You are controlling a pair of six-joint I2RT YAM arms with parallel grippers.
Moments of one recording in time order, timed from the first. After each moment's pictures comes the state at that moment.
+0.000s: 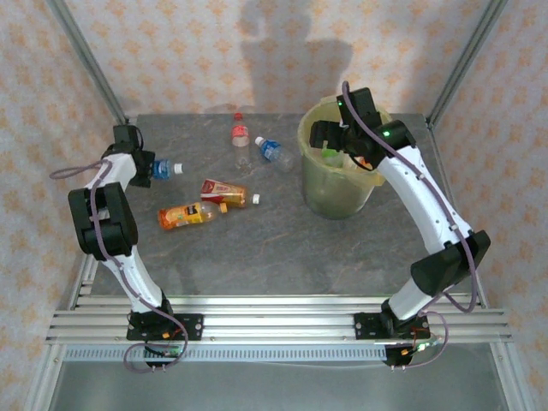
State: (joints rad) left arm 0.31 1.88 1.42 -0.51 -0.03 -1.21; right arm 0.44 1.59 1.81 -1.00 0.16 0.41
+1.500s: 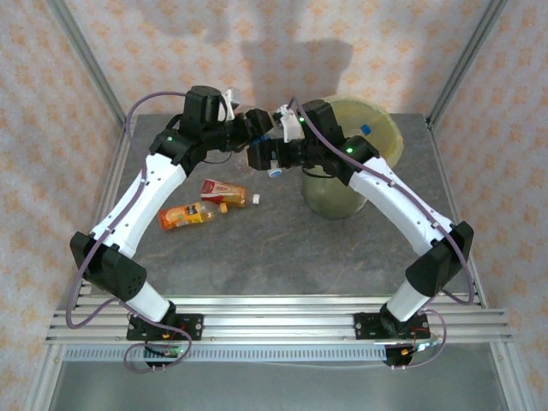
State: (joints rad) left arm -0.37 1.58 1.69 -0.59 0.42 -0.85; right arm 0.66 1.63 1.72 -0.66 -0.40 0.39
